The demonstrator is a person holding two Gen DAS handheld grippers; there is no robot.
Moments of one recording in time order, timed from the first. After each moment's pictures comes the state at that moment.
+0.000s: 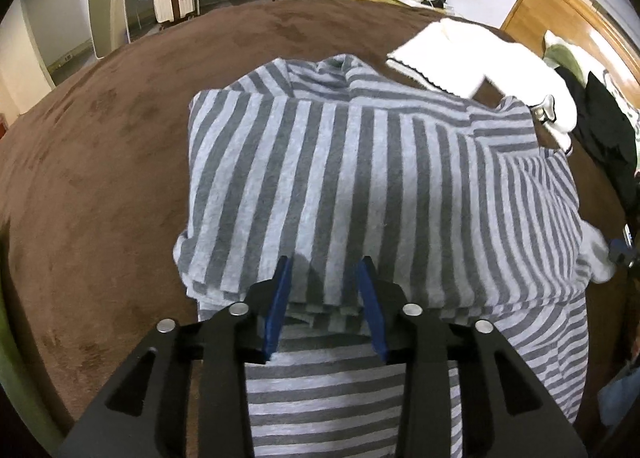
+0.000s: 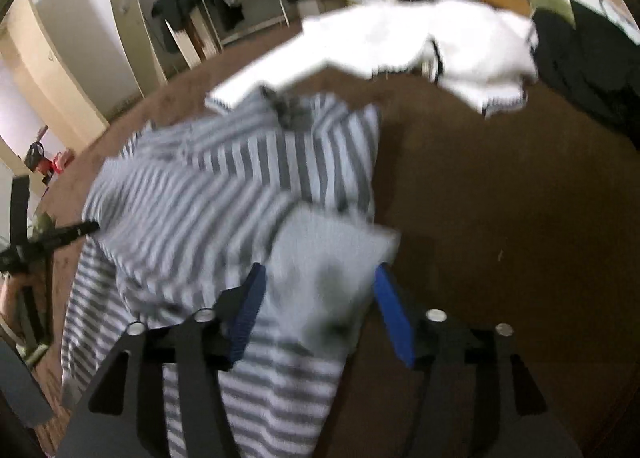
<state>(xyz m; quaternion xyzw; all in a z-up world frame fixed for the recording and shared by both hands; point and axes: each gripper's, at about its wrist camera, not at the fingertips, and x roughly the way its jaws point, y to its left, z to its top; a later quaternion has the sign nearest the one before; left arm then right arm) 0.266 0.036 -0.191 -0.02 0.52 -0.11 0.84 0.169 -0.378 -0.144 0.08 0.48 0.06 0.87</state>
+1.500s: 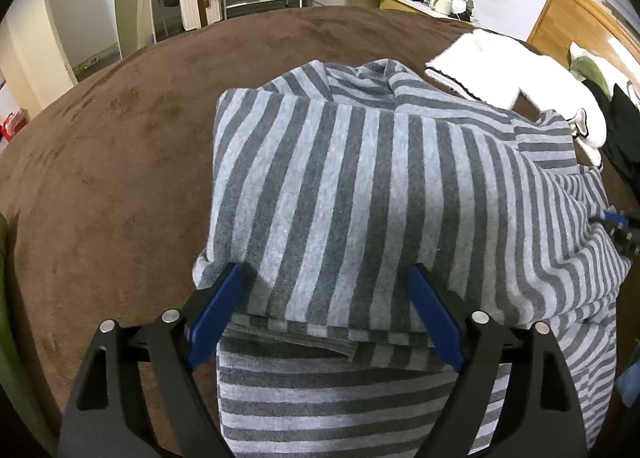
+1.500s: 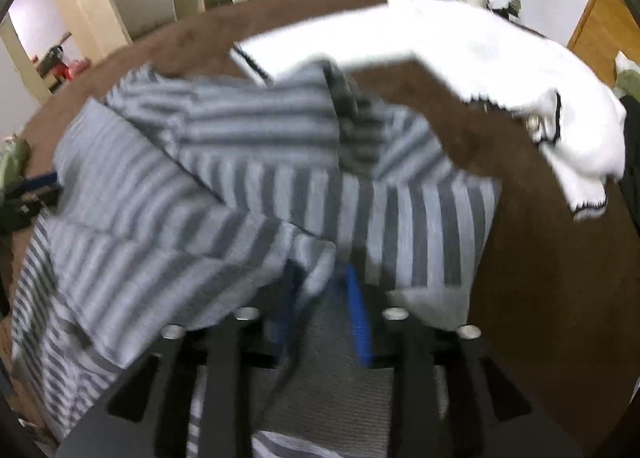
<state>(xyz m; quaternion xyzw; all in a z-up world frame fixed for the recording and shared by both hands) 0.281 0.045 -0.215 -0.01 0.50 -0.06 0.86 0.279 -0.325 -0.195 -0.06 0.53 0.12 0.84</state>
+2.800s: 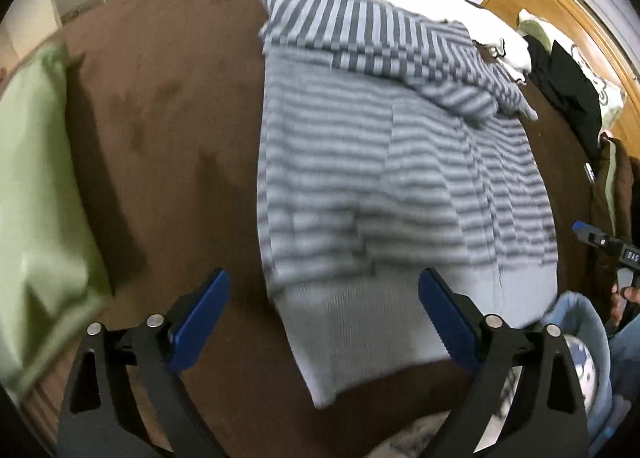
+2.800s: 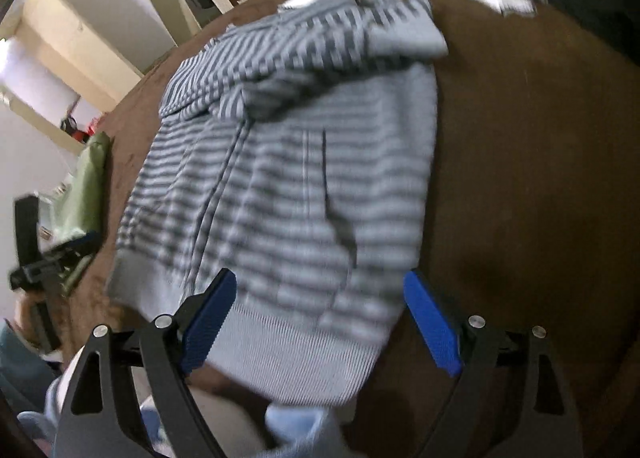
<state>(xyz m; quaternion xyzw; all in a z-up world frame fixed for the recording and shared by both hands) 0.038 0.096 -0.184 -0.06 0.58 -0.13 0.80 0.003 -0.323 -0.158 0.13 0.56 0.12 0.81</state>
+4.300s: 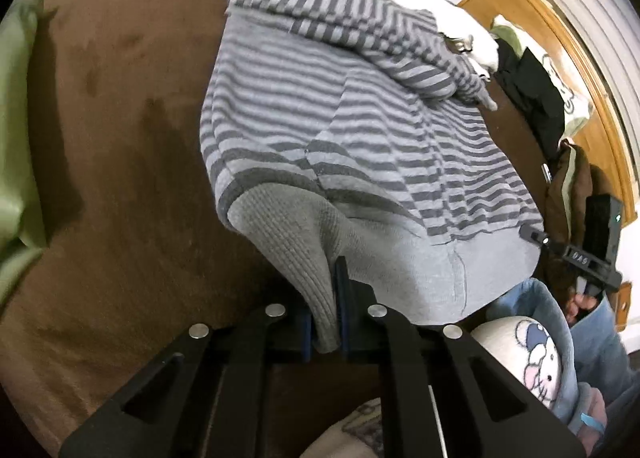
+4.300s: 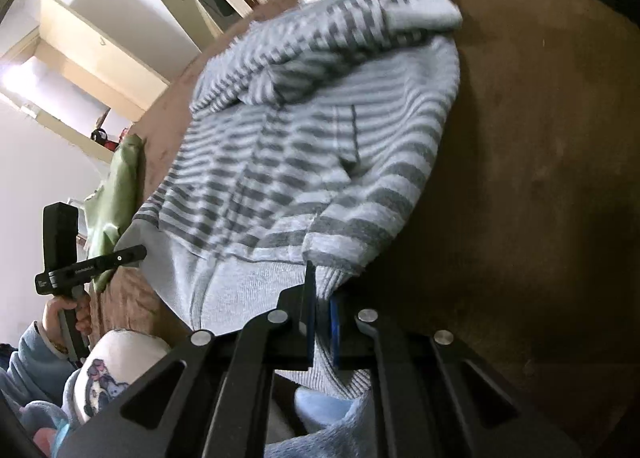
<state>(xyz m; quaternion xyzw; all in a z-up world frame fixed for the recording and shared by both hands) 0.022 0.083 -0.185 -0.12 0.59 -0.20 0.78 -0.013 -0.316 -0.162 0.17 0.54 0.17 0.81</state>
